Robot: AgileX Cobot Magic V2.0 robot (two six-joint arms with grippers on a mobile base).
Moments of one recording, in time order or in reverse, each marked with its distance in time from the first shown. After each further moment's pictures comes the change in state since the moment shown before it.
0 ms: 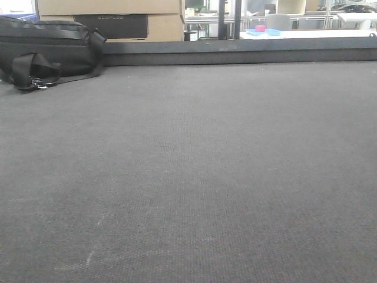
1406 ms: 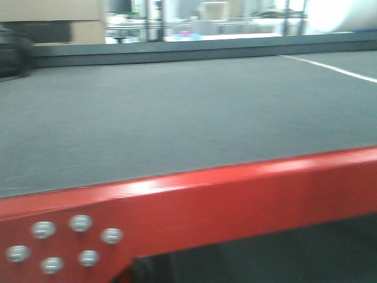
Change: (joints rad) left arm 0.000 -0.032 0.000 0.000 0.000 0.000; right arm 0.000 -0.002 0.000 0.000 0.001 0.000
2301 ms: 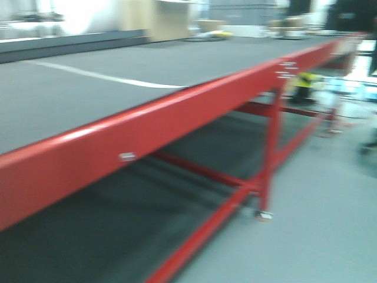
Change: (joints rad) left arm 0.000 0.000 0.000 0.000 0.000 0.000; right arm 0.000 0.000 0.000 0.000 0.000 0.000
